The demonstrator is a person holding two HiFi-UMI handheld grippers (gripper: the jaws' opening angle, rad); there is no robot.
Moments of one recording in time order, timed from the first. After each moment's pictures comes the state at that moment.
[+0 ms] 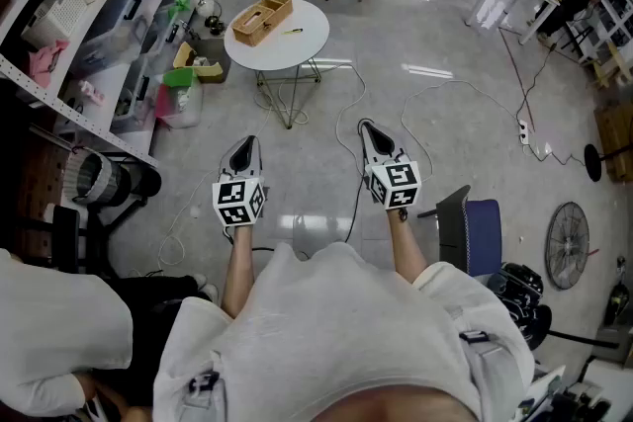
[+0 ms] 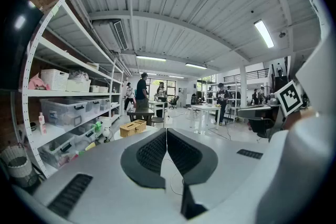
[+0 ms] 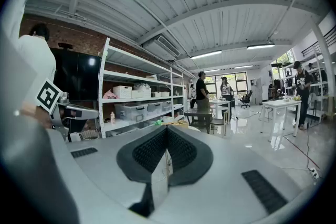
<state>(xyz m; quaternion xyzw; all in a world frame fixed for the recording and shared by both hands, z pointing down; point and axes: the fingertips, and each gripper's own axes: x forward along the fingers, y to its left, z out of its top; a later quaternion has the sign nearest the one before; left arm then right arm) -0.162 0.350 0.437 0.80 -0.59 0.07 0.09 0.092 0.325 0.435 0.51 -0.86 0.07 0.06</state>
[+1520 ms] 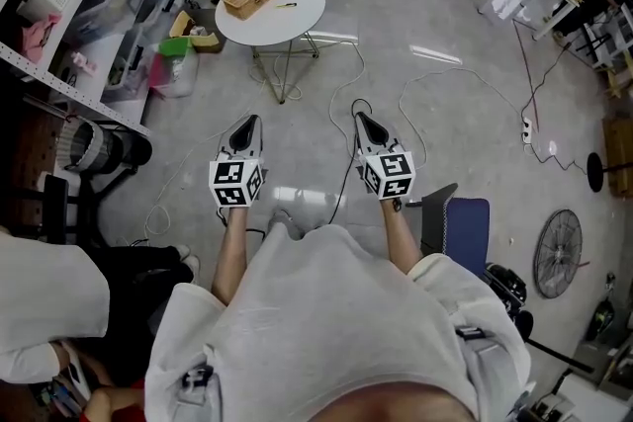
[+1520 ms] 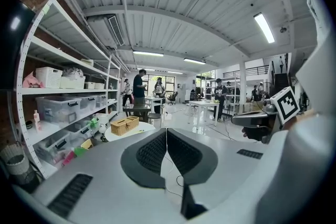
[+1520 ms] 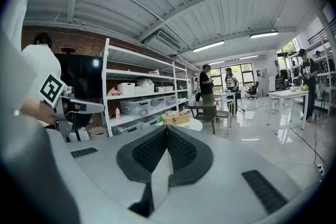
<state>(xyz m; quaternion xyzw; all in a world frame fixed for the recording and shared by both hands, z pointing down) -0.084 0.330 0.453 0.80 -0.59 0.10 0.10 0.143 0.304 0.478 0.47 -0.87 0.10 0.08</state>
